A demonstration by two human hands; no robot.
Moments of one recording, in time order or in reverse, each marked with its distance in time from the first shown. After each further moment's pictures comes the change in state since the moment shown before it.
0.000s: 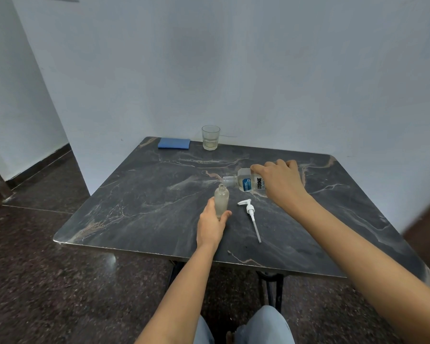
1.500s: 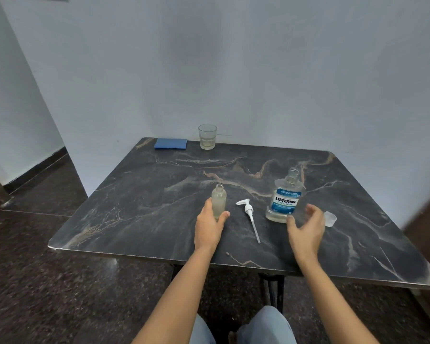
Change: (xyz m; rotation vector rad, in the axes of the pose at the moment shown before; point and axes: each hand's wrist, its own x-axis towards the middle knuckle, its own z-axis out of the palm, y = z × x) left_hand 0.000 -0.005 0.003 -0.029 0.008 0.031; right_hand -0.089 0.017 0.132 1.071 0.440 0.792
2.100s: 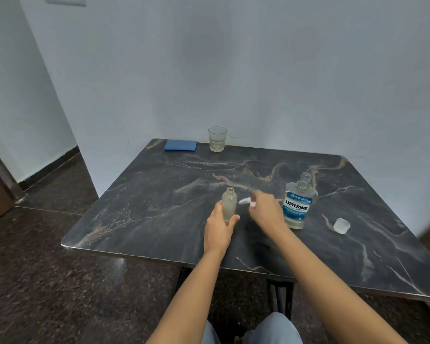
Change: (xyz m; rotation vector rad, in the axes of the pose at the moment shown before) left_hand 0.002 -0.001 0.000 0.012 -0.005 0.011; right_hand 0.017 -0.083 0.086 -0.648 -0.529 -0.288
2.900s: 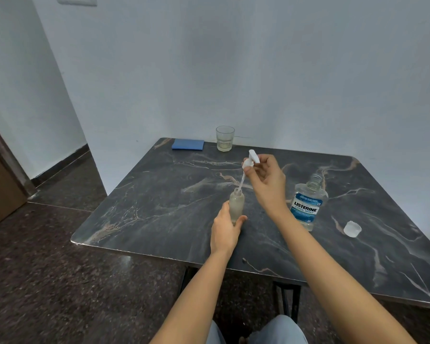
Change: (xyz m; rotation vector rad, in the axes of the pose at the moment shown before) left_hand 0.000 0.002 -0.001 -0.014 -0.007 -0.031; right_hand 0.001 -0.046 -0.038 1.028 0.264 -0.228
